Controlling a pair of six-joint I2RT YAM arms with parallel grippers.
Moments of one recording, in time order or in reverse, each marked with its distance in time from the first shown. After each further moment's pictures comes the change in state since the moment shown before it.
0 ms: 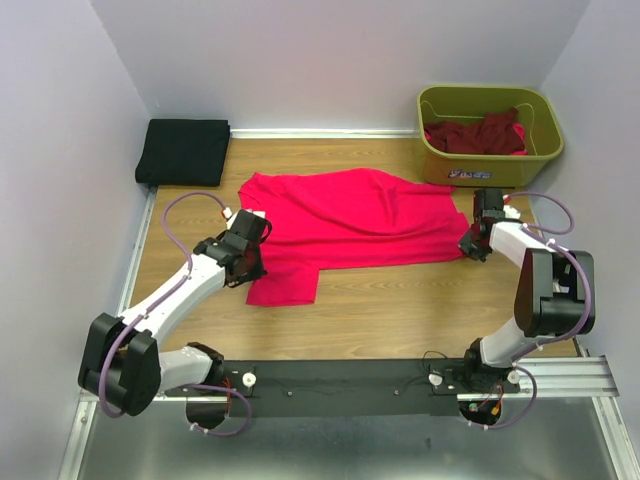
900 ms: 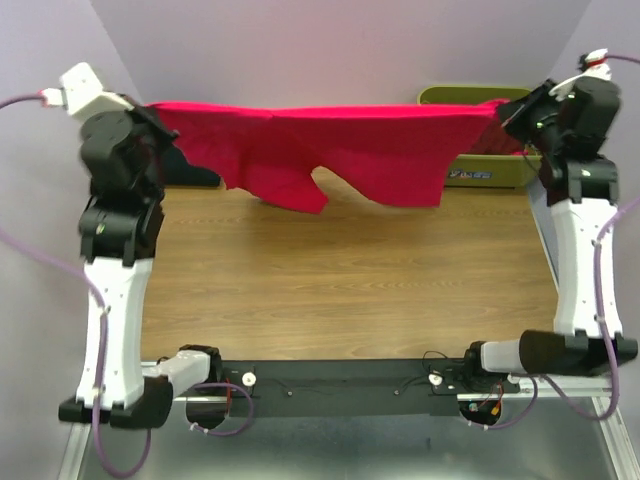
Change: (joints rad) left arm 0.341 -0.053 0.904 0.132 -0.202 0.160; right arm 0.002 -0.205 0.869 -0.192 -0.342 -0.135
